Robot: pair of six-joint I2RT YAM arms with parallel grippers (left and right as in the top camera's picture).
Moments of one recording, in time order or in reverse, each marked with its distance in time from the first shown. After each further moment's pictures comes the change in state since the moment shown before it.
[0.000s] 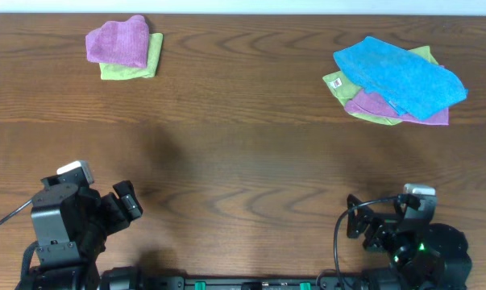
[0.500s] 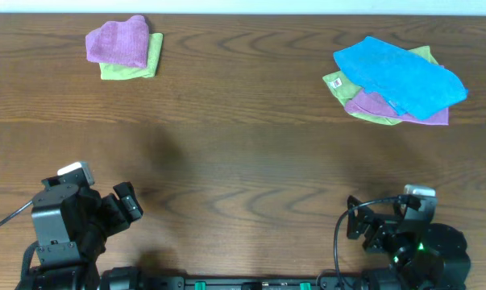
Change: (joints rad) left arm 0.000 0.000 0.000 -0.015 0.000 0.000; right arm 0.000 0.000 0.000 -0.040 0.003 0.015
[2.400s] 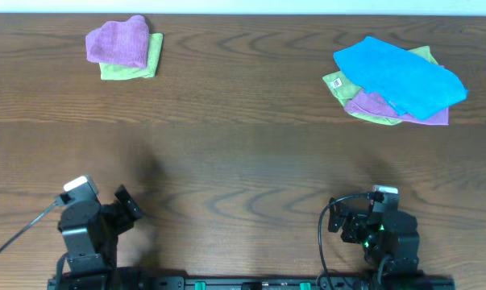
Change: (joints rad) left arm 0.000 -0.243 -0.429 0.315 -0.186 -0.003; right arm 0.000 -0.079 -0.486 0.307 0.008 0.003
